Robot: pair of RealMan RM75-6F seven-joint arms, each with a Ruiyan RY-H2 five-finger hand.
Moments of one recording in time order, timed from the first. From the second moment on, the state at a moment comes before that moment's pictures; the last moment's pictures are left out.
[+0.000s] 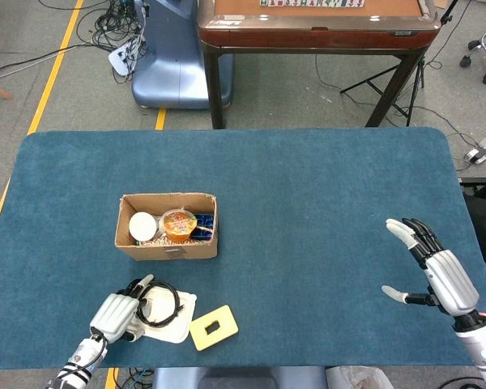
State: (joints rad) left arm -0.31 -1.41 0.09 -1.74 1.31 1.09 0.46; right arm 0.21 -1.02 -0.02 -1.61 -1.75 1.54 0.50
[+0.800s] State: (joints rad) left arm -0.31 -1.42 0.09 -1.74 1.28 1.10 0.46; right arm 0.21 -1.02 -0.02 -1.61 -1.75 1.53 0.50
